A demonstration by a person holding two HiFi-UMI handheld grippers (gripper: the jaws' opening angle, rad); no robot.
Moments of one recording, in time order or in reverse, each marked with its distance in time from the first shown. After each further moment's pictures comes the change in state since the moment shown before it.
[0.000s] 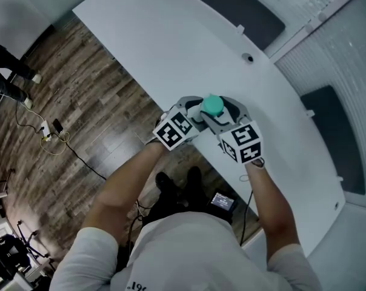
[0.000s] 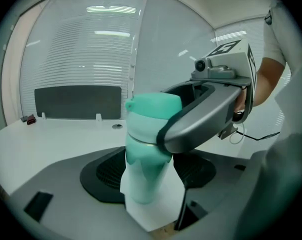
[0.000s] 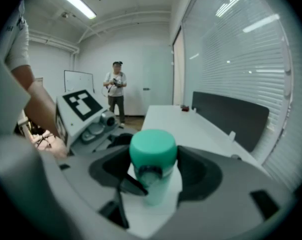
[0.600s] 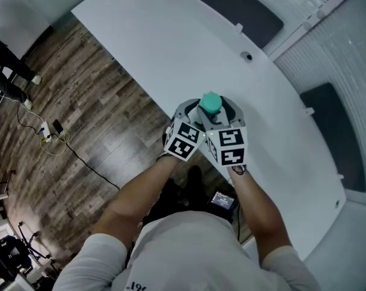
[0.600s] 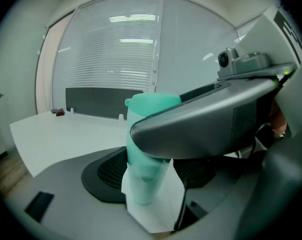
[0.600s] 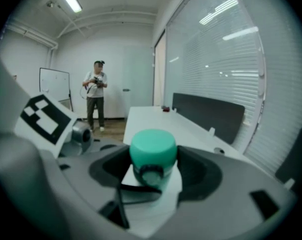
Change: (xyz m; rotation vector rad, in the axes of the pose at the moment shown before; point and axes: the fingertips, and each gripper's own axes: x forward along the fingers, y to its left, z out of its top) left arm -0.002 0.008 0.000 -0.147 -0.066 0.278; right arm 0.002 -0.006 -0.001 0.097 -0.002 -0.248
